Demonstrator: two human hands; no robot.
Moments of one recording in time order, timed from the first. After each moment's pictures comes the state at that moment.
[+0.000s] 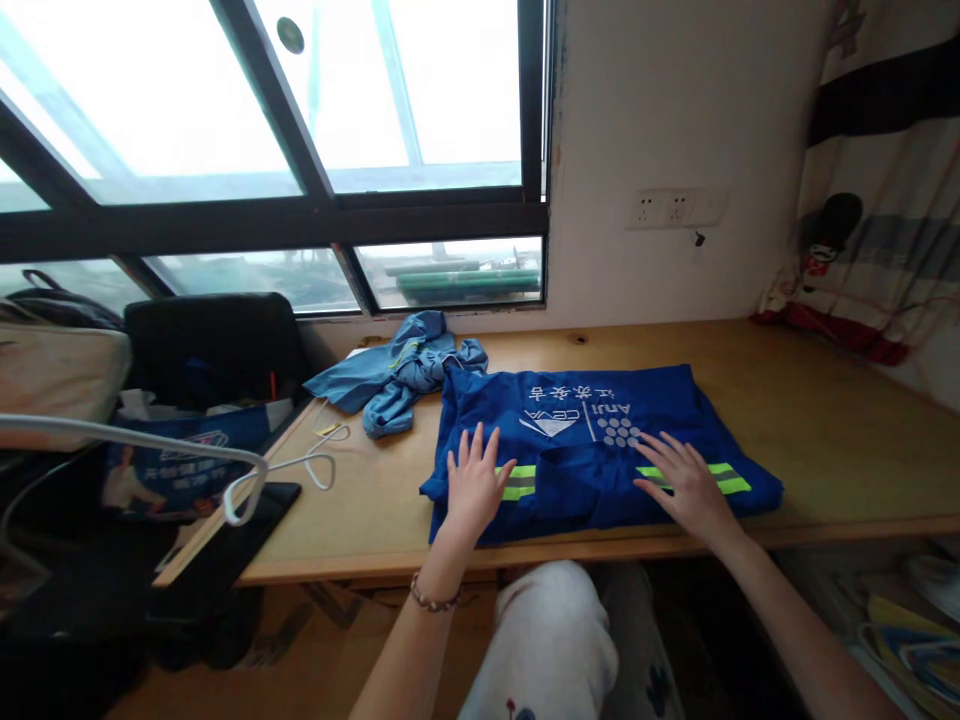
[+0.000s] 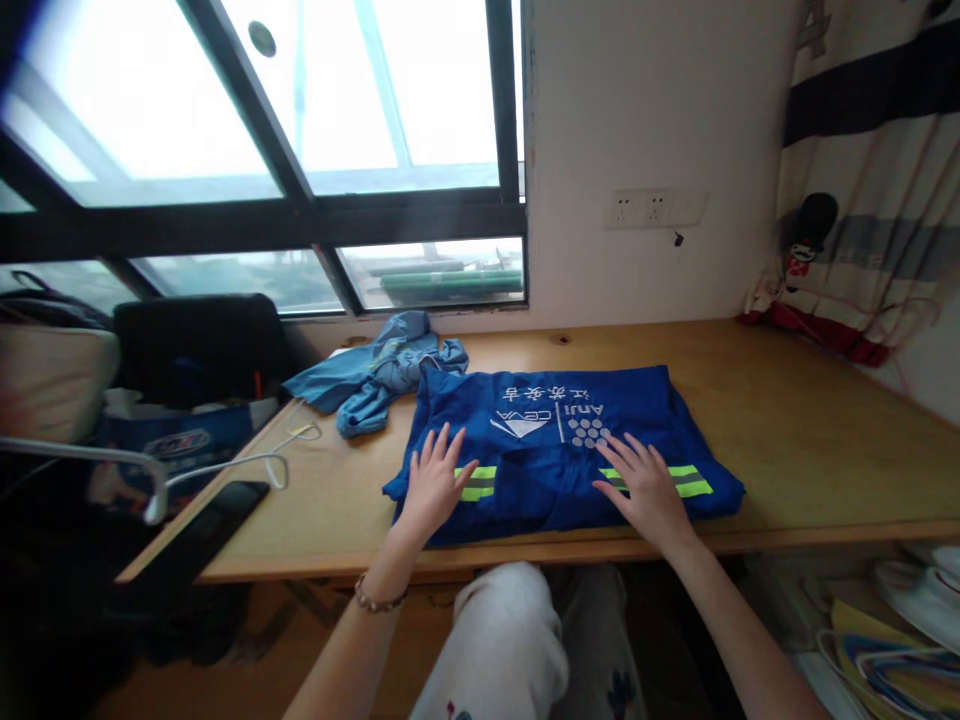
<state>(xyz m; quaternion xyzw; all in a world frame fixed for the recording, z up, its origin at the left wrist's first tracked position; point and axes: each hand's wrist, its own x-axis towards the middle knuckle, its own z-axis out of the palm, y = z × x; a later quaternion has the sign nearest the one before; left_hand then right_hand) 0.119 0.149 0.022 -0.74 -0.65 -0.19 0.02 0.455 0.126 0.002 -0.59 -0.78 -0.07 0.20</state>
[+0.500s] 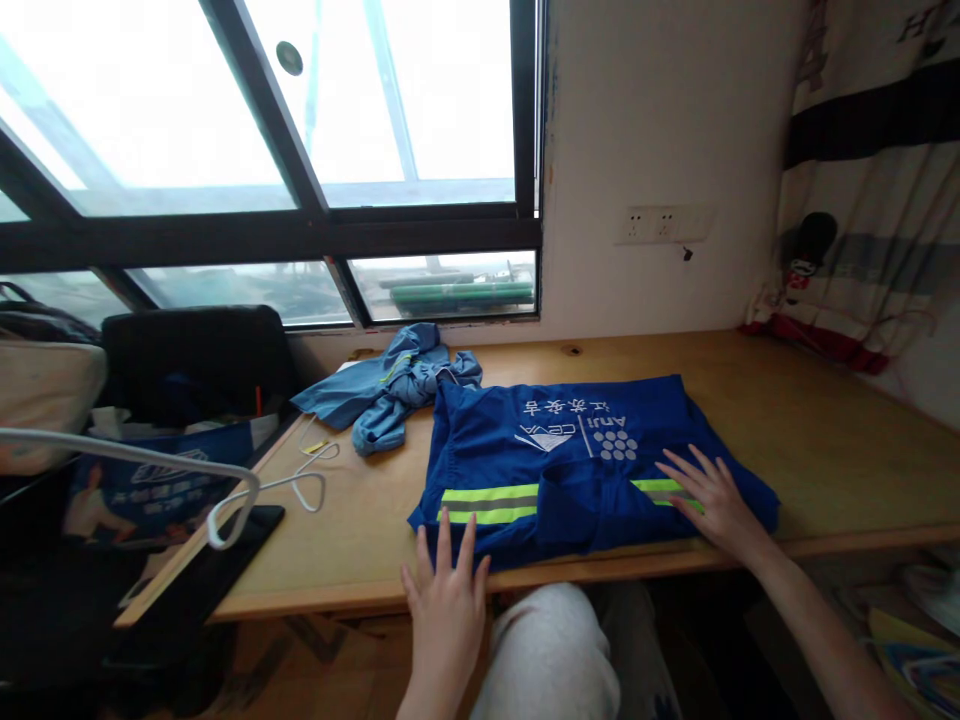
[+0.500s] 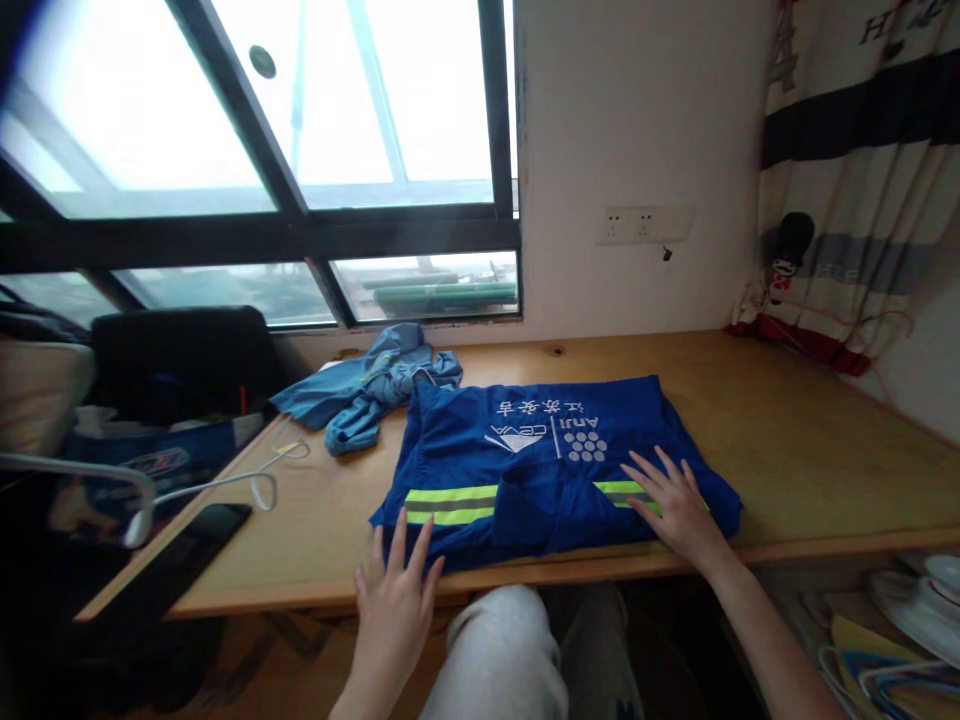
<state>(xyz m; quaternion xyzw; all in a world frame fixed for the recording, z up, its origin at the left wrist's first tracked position) 0.106 0.057 -0.002 -0.67 -0.72 -0.13 0.08 0.506 0.126 -0.009 -0.62 -0.78 -0.06 0.10</state>
